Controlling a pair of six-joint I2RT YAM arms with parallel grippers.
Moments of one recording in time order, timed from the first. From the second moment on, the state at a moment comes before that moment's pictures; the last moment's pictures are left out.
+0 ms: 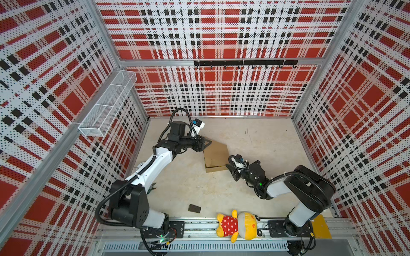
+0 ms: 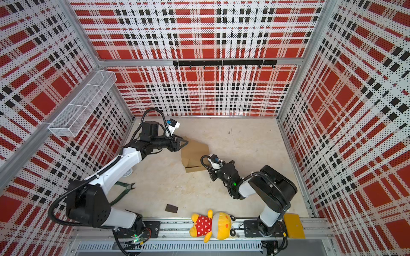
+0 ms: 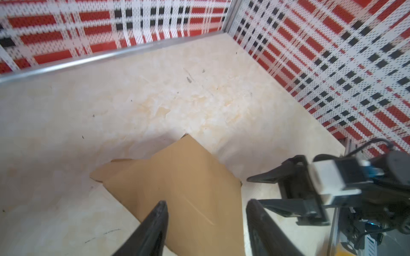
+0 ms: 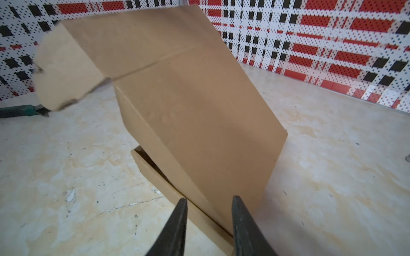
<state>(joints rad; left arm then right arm) -0.28 1.48 1.13 -0.32 0.62 0.05 0.73 1.65 0.40 1.03 -0.08 -0.02</state>
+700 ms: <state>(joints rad) -0.27 1.57 0.97 -0.27 0.45 0.09 0.76 1.65 0.84 0.48 -0.04 0.11</state>
